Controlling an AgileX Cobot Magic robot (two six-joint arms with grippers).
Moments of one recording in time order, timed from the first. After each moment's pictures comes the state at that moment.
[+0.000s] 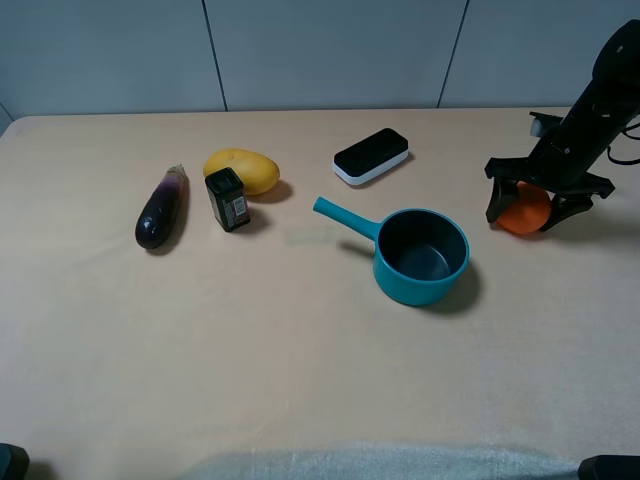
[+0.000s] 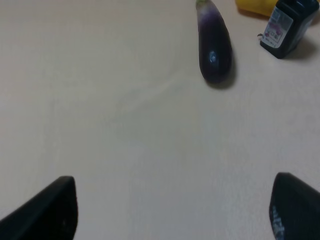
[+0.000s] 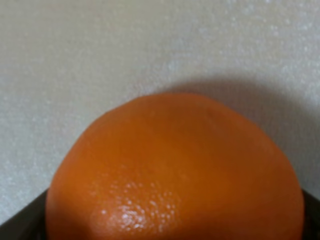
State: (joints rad) left arm -0.09 0.05 -0.48 0.03 1.07 -0.01; right arm -0.03 2.11 -1.27 0.22 0.86 -0.09
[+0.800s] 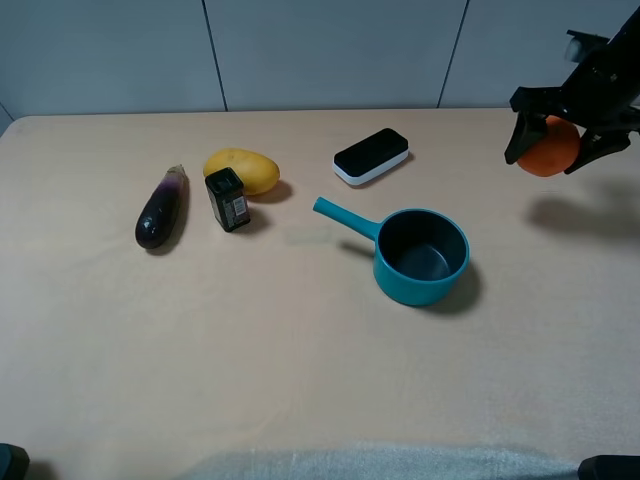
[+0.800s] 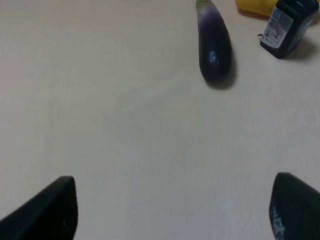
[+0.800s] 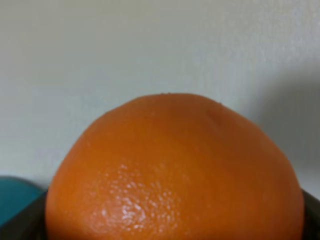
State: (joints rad) left arm -0.09 0.05 -0.48 0.03 1.07 -0.01; right arm -0.03 1.90 -1.35 0.24 1.00 -0.09
